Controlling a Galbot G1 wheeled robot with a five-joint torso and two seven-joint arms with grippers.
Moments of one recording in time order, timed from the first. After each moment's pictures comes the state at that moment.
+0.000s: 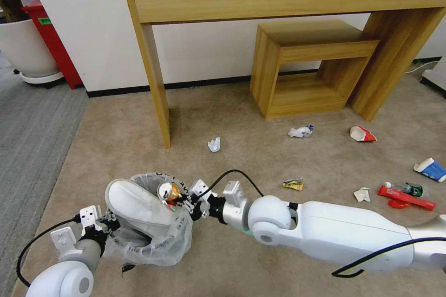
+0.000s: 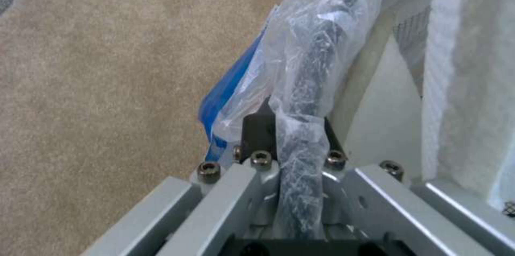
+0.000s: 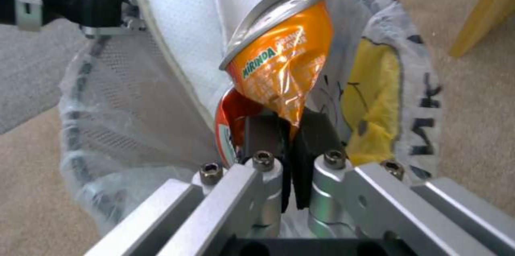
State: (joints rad) left arm 1.59 -1.40 -0.82 -2.16 -0.56 0.64 -0.17; right arm -0.21 0.95 -1.02 1.90 1.07 -0.24 0.24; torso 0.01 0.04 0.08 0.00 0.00
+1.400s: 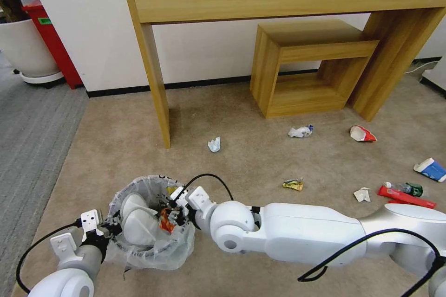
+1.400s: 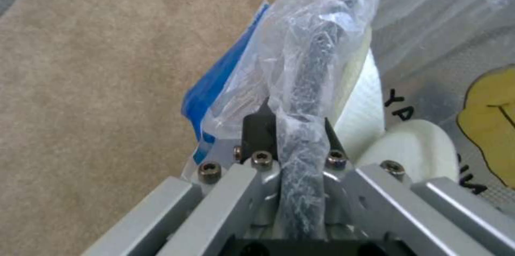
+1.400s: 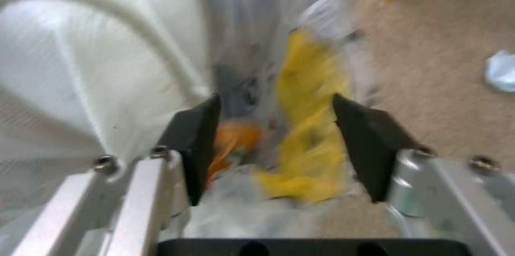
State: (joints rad) left arm 1.64 -1.42 -0.82 -2.20 -0.54 0.63 -0.15; right arm -0.20 1.12 -1.00 1.89 1.20 -0.53 0.62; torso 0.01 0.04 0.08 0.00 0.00
